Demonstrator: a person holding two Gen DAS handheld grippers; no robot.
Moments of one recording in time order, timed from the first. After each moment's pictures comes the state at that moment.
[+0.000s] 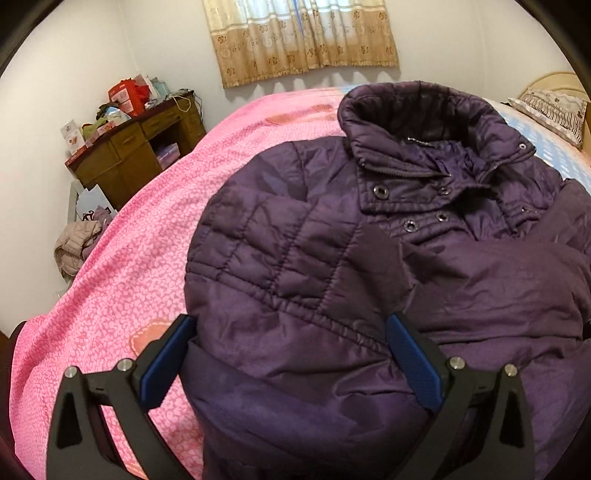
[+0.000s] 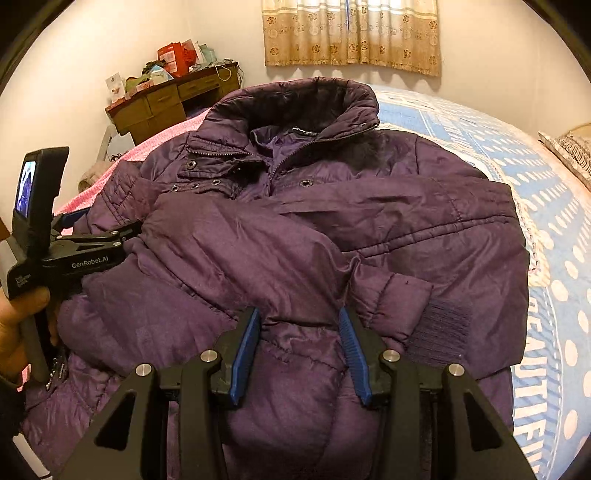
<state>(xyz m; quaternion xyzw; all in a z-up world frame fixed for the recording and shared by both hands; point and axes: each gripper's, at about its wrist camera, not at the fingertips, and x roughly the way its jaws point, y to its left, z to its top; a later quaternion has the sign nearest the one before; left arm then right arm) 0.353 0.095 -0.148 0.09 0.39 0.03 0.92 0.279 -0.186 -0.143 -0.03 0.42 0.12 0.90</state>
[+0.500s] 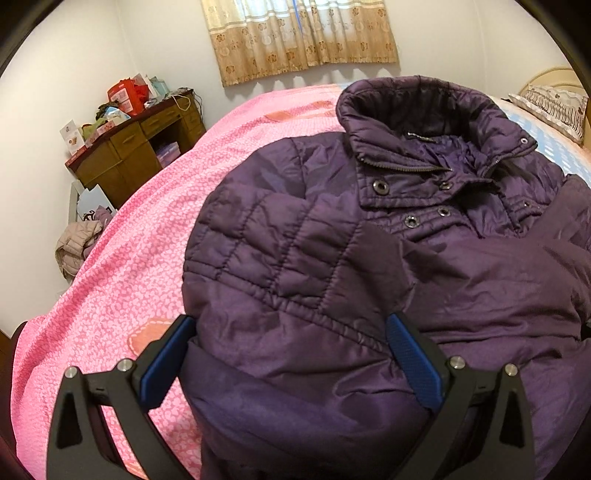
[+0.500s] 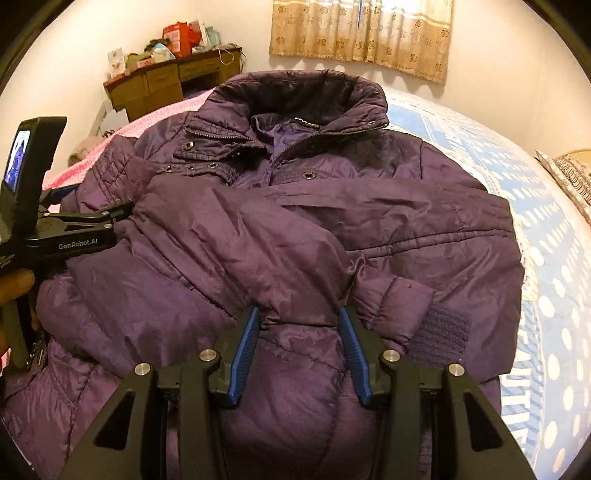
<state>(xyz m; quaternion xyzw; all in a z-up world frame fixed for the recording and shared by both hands) 0.354 0.096 -0.149 0.09 0.39 0.03 0.92 0.281 -0.175 -0.145 -0.08 0.43 0.10 0.89</state>
